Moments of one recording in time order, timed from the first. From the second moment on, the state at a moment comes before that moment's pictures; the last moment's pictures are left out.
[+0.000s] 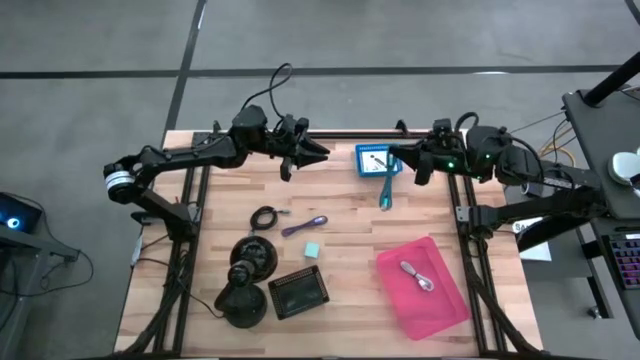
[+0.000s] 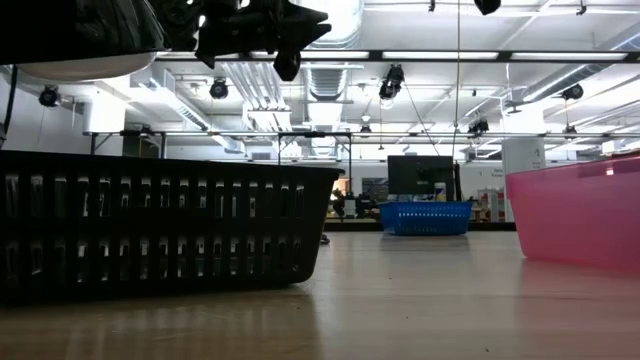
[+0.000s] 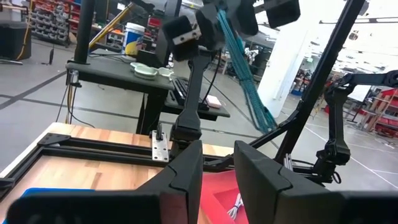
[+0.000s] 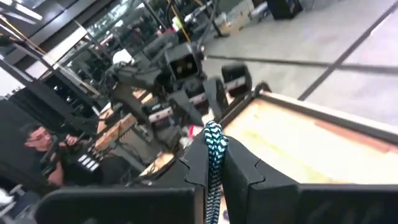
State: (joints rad) left arm 0.48 1.44 1.02 0.51 0.70 -0.28; right arm -0.11 0.92 1.14 -0.38 0.21 0.70
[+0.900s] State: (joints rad) left arm 0.48 1.44 1.02 0.50 0.70 -0.28; right arm 0.14 0.93 1.14 -0.76 0.18 1.03
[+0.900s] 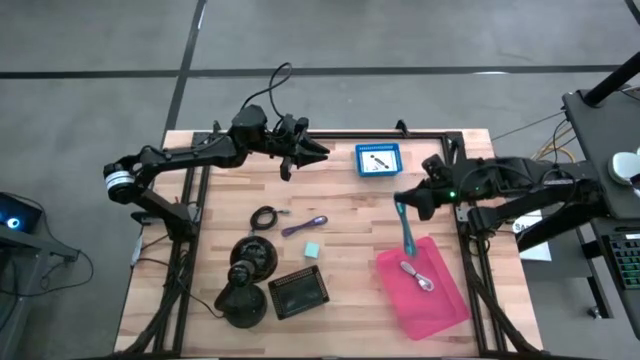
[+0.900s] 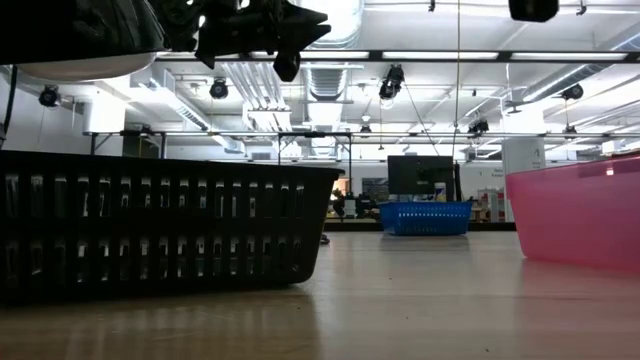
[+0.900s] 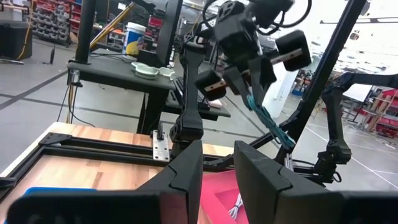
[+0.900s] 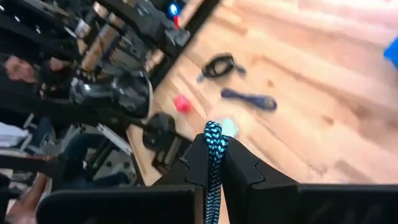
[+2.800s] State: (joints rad) left arm 0.49 1.44 1.02 0.48 0.70 -0.28; right arm 0.34 1.16 0.87 -1.00 -0.10 1.31
